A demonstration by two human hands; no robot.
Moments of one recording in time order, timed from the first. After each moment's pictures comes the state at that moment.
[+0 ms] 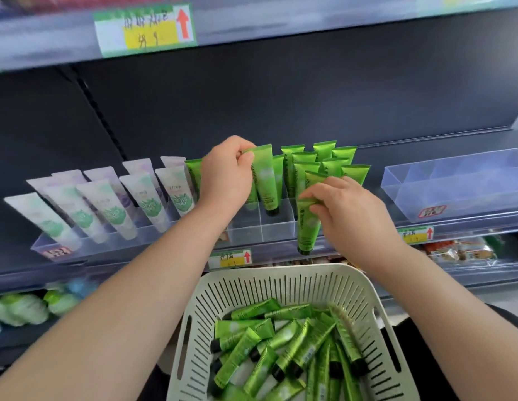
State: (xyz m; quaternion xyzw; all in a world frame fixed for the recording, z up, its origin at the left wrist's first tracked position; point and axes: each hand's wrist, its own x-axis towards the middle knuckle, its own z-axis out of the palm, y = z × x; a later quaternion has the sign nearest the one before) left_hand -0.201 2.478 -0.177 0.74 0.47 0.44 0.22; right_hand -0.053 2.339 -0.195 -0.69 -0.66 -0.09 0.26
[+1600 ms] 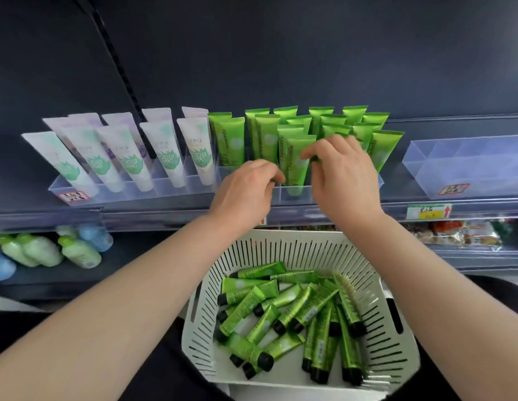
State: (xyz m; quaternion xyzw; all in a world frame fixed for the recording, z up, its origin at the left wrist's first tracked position) left_hand -0.251 2.432 -0.234 0.88 0.37 0.28 0.10; right_hand -0.087 2.373 -0.221 -0.65 -0.66 -0.18 0.33
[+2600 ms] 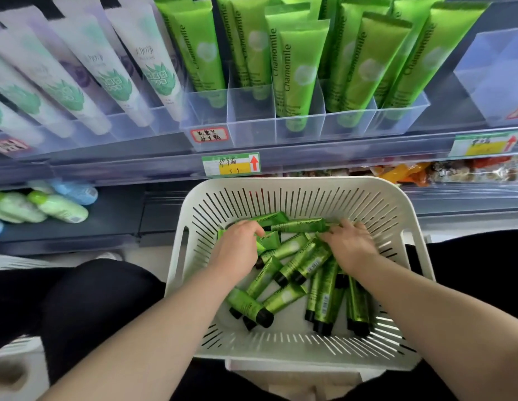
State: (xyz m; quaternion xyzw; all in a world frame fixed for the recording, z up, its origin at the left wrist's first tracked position) left_hand -0.278 2.384 -0.439 0.82 0.53 0.04 0.24; right_hand -0.048 2.322 -0.467 -0.70 -0.67 0.15 -0.21
